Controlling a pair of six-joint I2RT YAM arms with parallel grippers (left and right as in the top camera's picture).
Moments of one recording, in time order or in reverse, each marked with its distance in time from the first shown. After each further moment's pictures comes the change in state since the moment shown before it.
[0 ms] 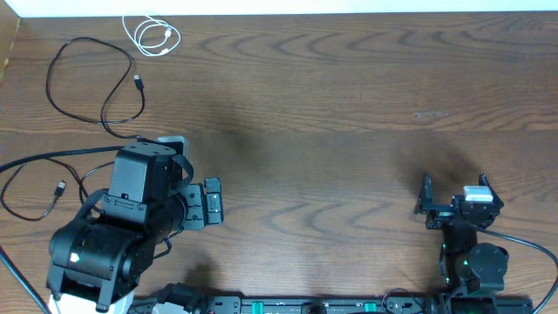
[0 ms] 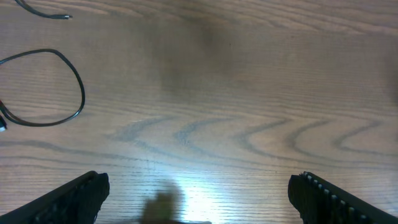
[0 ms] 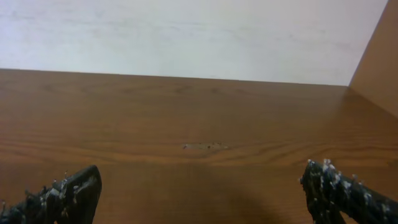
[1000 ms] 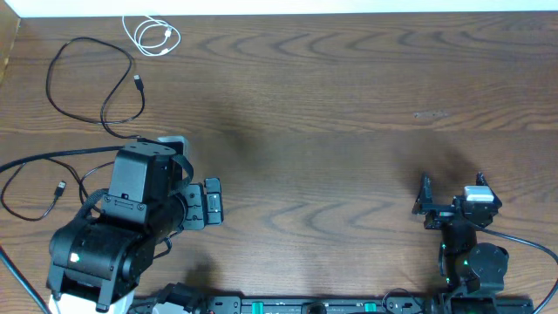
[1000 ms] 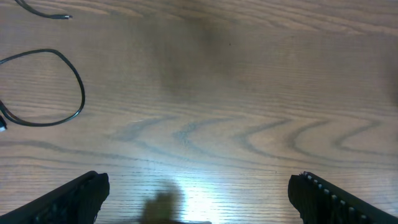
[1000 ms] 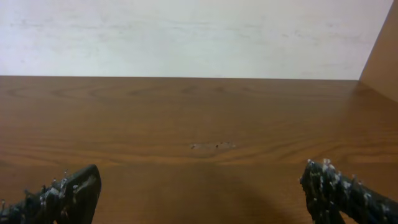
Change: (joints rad) left arm 0.000 0.000 0.000 0.000 0.000 0.000; right arm 0.000 0.000 0.000 0.000 -0.018 0.048
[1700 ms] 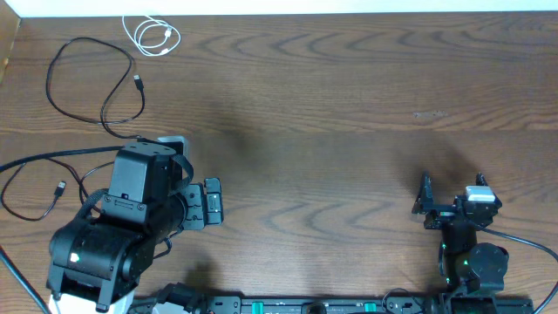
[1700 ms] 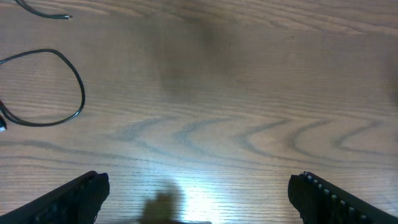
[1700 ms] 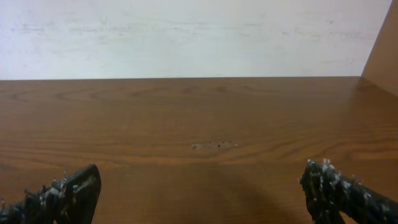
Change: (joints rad) left arm 0.000 0.000 0.000 0.000 0.000 0.000; right arm 0.000 0.000 0.000 0.000 0.001 0.026
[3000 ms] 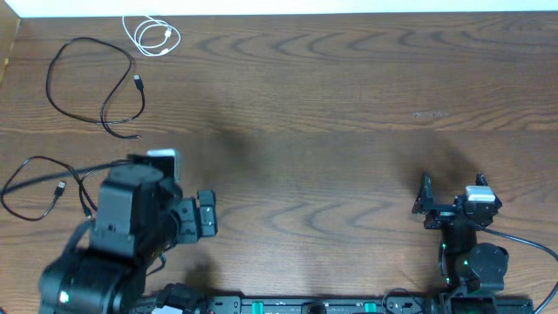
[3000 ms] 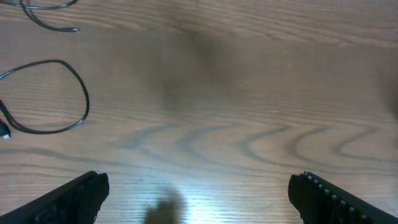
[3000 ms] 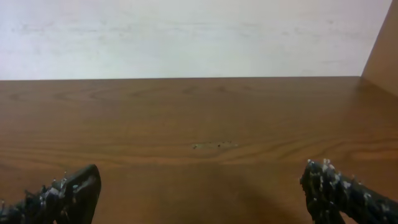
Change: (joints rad) left arm 0.021 -0.122 -0.076 0.050 -0.006 0.029; right arm 0.000 0.000 0.000 0.001 0.000 0.000
